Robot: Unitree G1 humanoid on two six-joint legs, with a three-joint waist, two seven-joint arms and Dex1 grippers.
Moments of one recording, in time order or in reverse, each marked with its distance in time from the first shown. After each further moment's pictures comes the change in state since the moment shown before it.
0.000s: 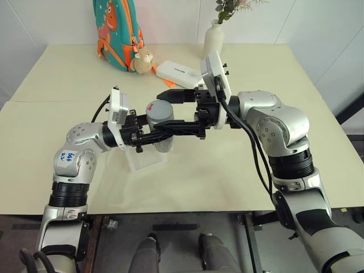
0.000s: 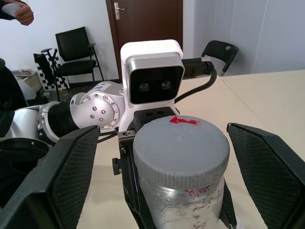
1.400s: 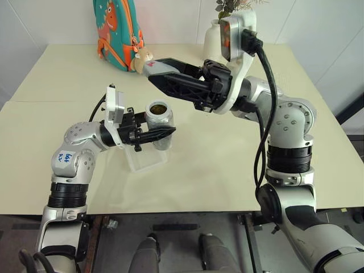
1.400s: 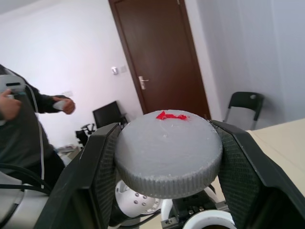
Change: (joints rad) left arm 0.005 0.000 0.016 -0.014 -0.016 -0.021 0.006; right arm -0.034 0.117 -0.246 -0.053 0.296 0.232 -0.198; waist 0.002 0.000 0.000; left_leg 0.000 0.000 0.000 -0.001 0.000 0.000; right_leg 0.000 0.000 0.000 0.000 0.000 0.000
